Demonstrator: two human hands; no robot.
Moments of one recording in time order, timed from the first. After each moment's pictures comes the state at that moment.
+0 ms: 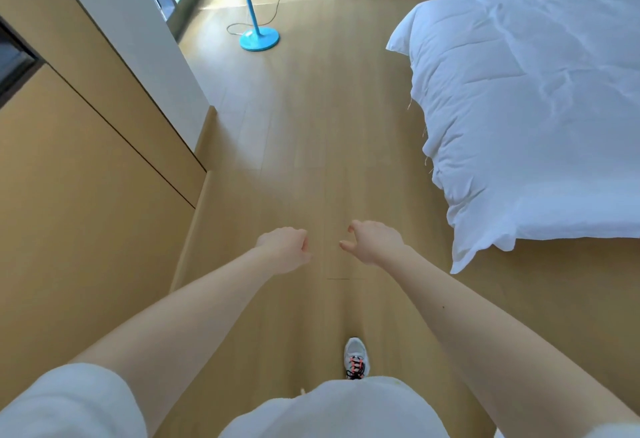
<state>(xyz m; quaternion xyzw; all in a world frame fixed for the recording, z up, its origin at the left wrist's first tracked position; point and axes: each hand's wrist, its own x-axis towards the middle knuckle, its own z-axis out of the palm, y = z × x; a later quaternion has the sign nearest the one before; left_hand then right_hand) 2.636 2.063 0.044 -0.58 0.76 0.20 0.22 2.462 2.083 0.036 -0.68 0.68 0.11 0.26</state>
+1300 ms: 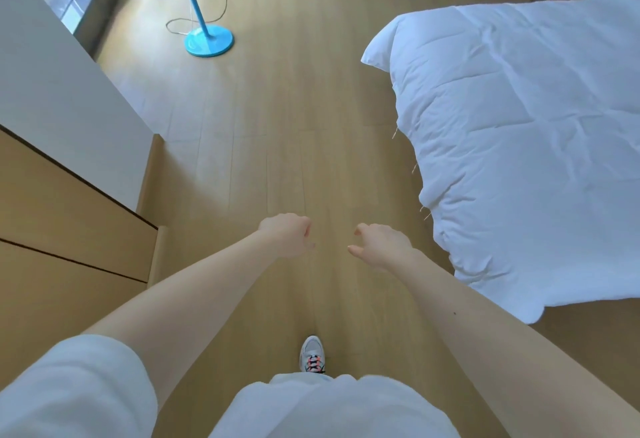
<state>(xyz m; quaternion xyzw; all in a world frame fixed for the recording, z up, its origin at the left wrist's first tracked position) 2.600 1.646 0.021 -0.49 0.81 0.19 0.24 2.429 1.716 0.023 -0.61 0.72 0.16 0.28</state>
